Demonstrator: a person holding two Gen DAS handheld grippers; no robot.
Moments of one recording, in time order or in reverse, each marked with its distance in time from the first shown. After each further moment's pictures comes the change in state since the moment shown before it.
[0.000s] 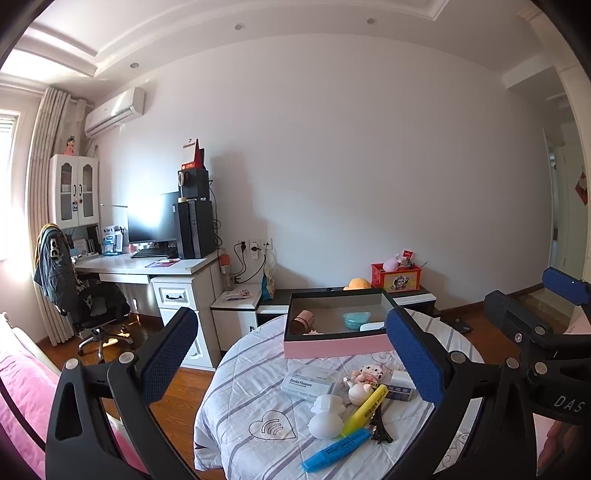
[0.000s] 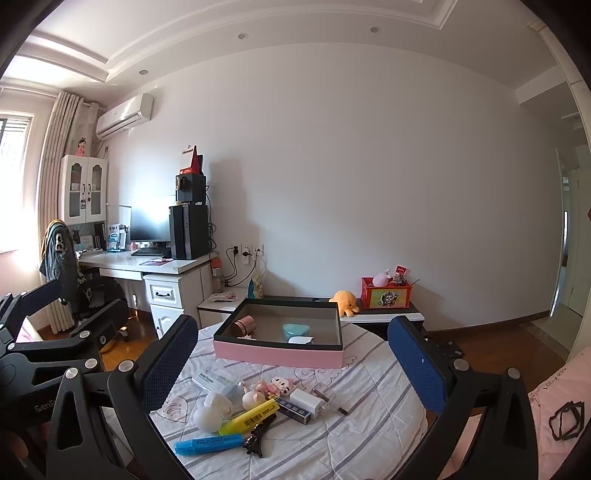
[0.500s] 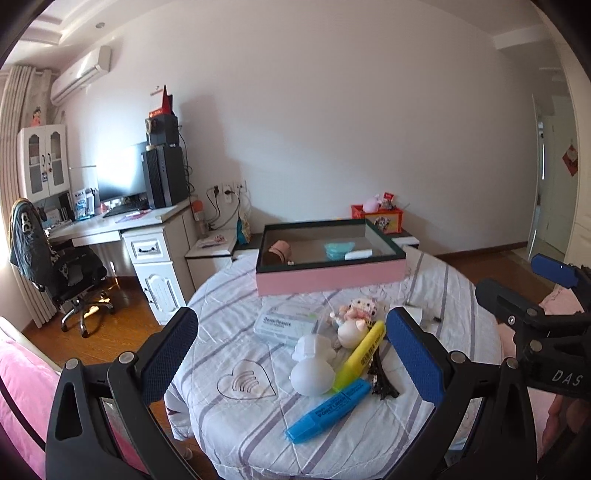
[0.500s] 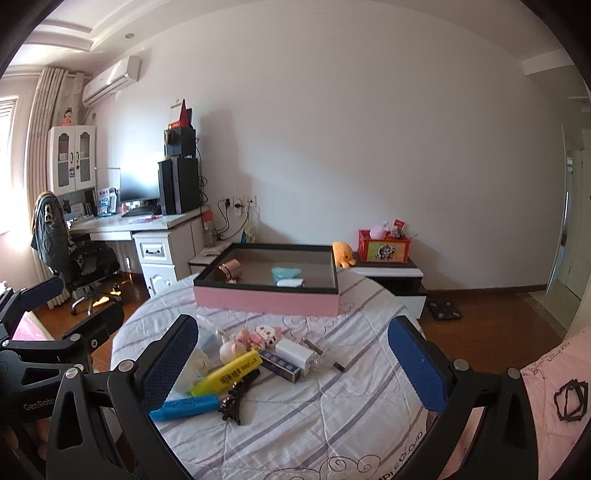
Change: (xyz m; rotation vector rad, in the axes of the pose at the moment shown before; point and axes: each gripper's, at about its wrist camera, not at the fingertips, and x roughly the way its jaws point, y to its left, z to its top) left arm 0.069 -0.013 -0.074 0.043 0.244 -0.094; right arm 0.059 -0.016 -0.059 0.011 0.206 -0.017
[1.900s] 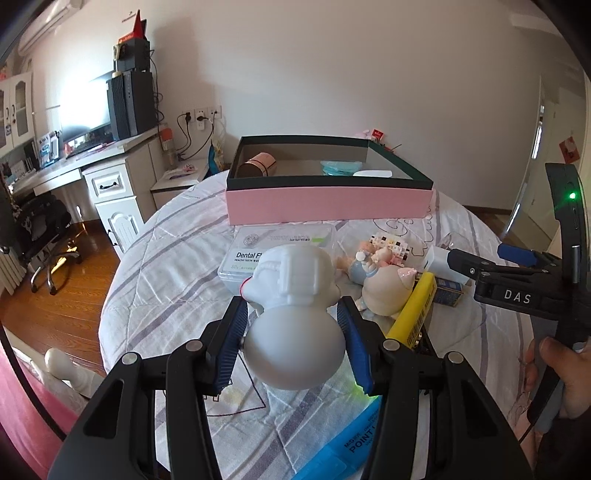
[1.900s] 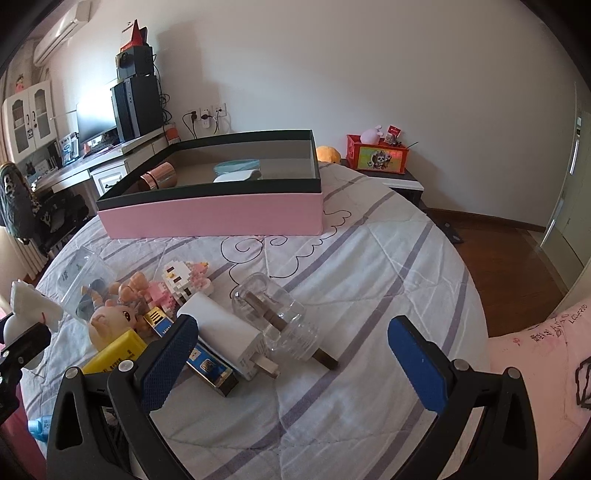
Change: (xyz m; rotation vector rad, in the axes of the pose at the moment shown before) left arm 0.114 0.017 -0.026 -0.042 0.240 -0.123; right arm 0.180 -0.044 -0.039 0.058 0.339 -0.044
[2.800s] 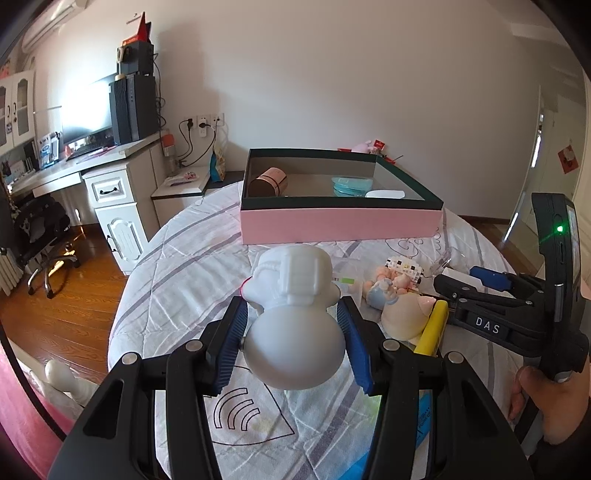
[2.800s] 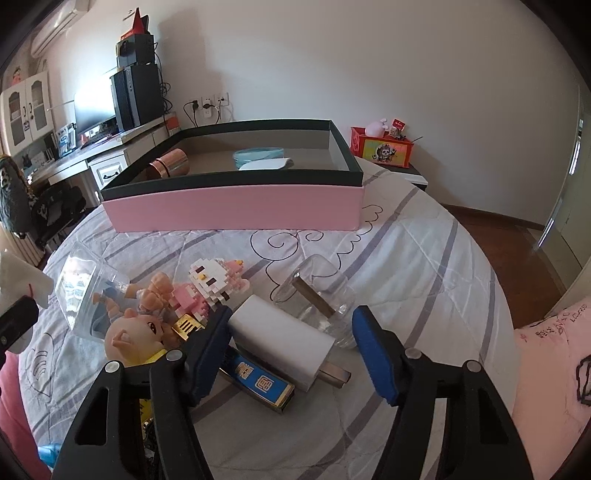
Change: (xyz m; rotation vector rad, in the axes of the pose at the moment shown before) left arm 0.006 0.021 0.015 -0.016 -0.029 -0.013; right arm 0.015 0.036 0.004 -0.016 0.041 -0.016
